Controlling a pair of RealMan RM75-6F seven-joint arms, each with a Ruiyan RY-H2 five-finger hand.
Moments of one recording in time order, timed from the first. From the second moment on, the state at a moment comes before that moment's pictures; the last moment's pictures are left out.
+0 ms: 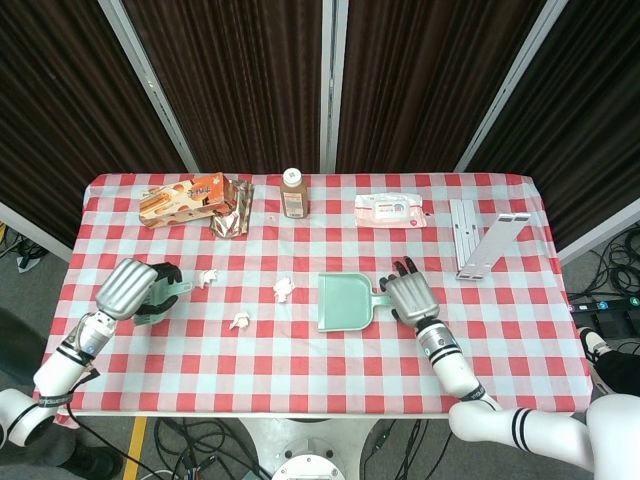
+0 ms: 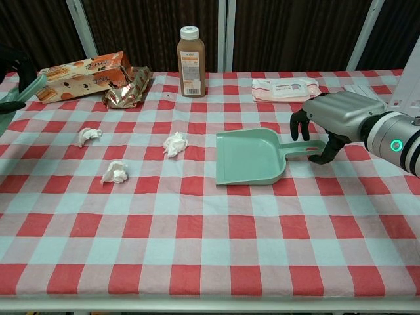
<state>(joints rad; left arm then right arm) -0.55 -1.34 0.01 -1.19 1.62 1.24 -0.34 0.71 -1.62 0.14 -1.42 -0.97 0.97 -0.66</state>
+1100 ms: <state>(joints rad) -0.57 -1.36 0.01 -1.13 1.61 1.19 -0.38 0.77 -1.66 0.15 -1.39 -0.90 0.96 -0.69</state>
